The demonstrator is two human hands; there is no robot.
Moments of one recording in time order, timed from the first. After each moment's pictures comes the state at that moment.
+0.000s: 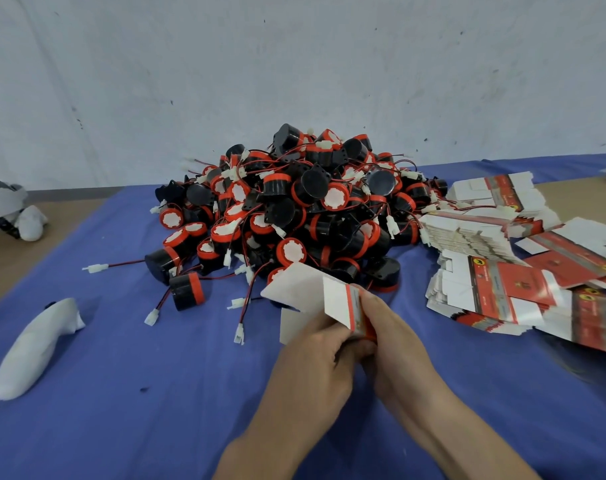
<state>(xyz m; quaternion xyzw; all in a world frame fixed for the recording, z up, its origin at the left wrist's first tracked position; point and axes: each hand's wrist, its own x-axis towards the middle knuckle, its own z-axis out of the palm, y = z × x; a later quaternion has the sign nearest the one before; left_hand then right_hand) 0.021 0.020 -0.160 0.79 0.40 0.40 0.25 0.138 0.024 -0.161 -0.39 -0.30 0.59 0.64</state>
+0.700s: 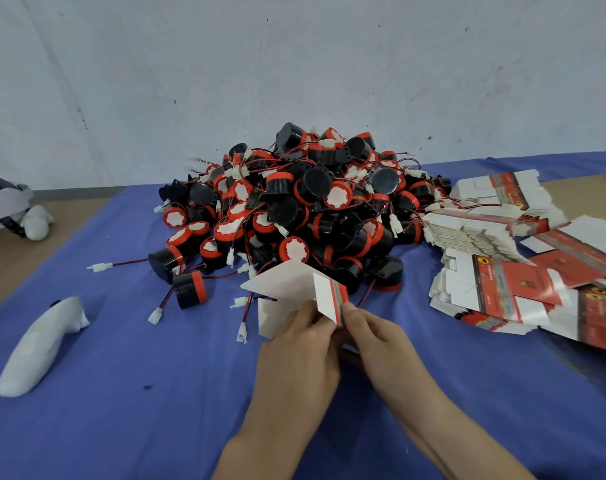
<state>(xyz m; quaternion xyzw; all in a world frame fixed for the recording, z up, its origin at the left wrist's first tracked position) 0.010 0.021 -0.157 0.79 0.50 0.35 0.05 0.135 0.018 -0.165 -0.51 -0.47 0.48 0.54</state>
